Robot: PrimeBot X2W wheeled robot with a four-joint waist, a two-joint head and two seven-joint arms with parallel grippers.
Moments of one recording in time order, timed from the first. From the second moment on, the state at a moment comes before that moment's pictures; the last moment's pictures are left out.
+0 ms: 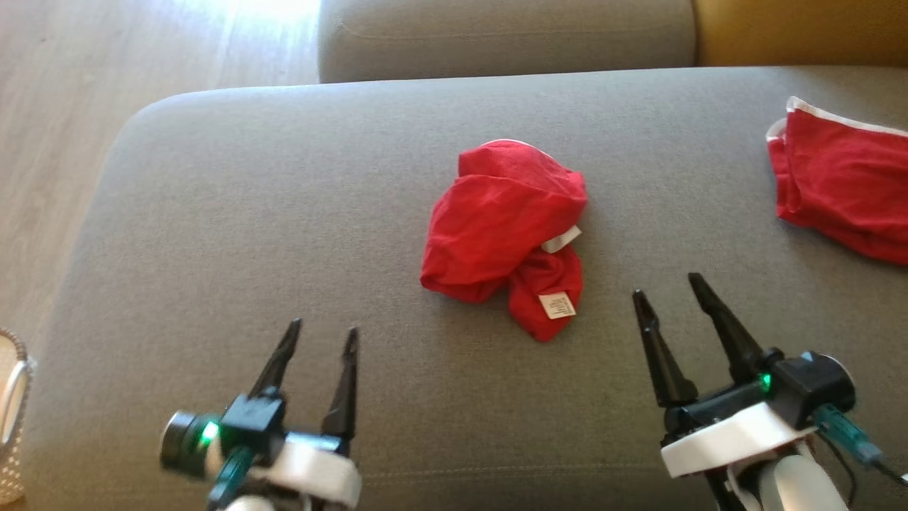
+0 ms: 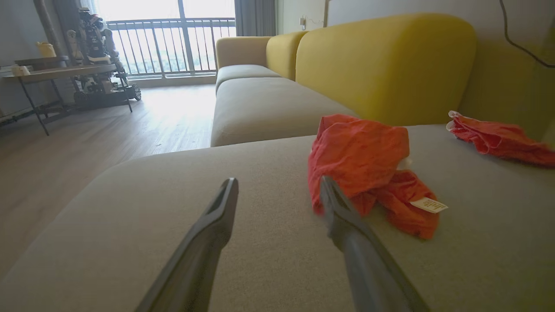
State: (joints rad) left arm 0.09 0.05 -0.26 0.06 -0.05 0.01 -0.26; right arm 0.02 -0.05 0.06 0.04 0.13 0.13 -0.26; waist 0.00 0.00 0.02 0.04
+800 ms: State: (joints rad) left arm -0.85 0.04 -0.68 0.63 -0.15 -0.06 0.14; right arm -0.11 -0.05 0.11 0.00 0.16 0.13 -0.26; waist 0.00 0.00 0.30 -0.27
